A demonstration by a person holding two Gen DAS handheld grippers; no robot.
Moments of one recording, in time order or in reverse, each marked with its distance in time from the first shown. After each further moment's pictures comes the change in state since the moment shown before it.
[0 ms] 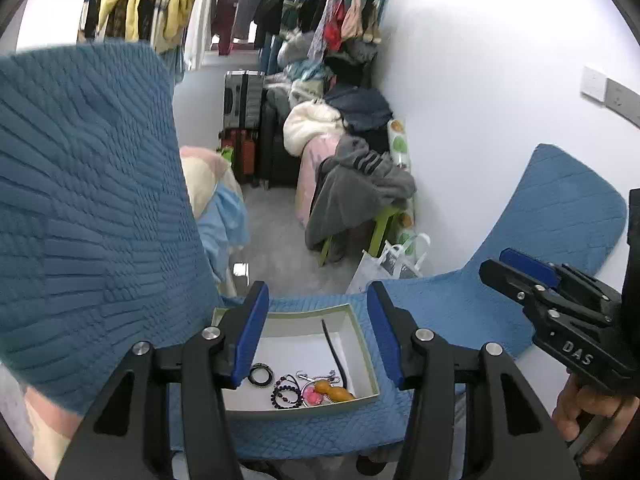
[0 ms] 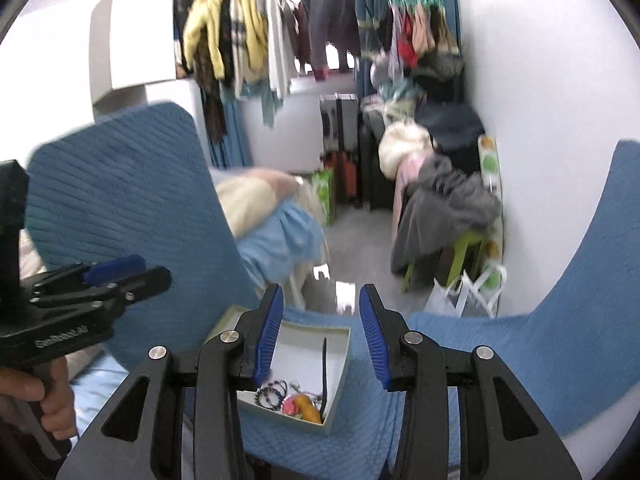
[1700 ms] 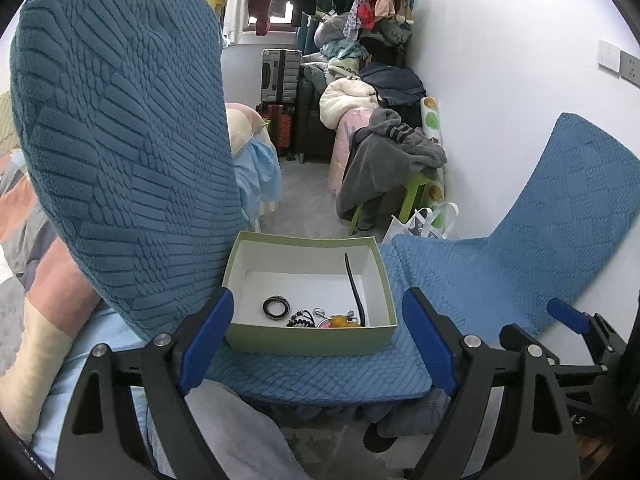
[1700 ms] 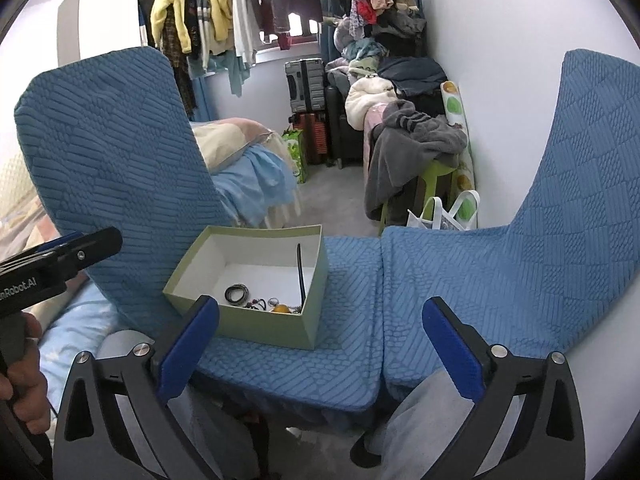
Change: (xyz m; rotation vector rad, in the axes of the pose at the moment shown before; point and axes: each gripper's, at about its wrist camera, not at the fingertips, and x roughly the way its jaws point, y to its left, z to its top) left arm -0.008 -0.020 -0.093 -0.058 0.066 0.148; right arm -0.021 -0.014 -0.126 0.093 0.113 -0.092
